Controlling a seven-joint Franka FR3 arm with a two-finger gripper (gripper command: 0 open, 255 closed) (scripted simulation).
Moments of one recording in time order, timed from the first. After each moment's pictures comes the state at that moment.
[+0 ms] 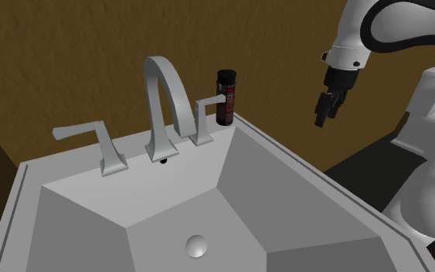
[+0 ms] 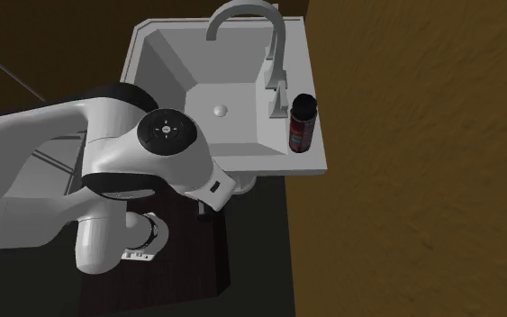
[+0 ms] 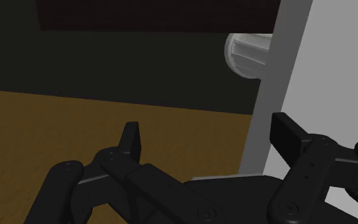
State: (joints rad) arm 0.02 -0.81 0.01 -2.44 0.04 1.59 -0.04
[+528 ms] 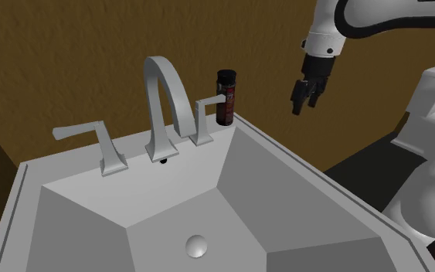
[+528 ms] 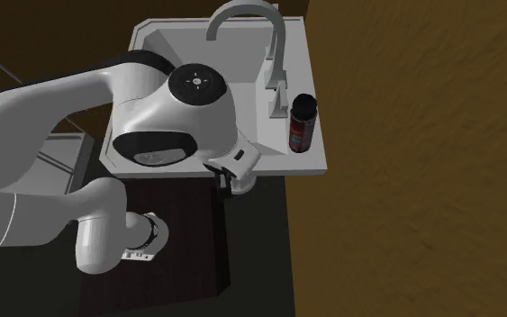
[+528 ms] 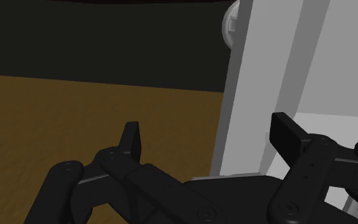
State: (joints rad) arm 0.02 -0.63 0.10 -2.26 0.07 1.63 0.07
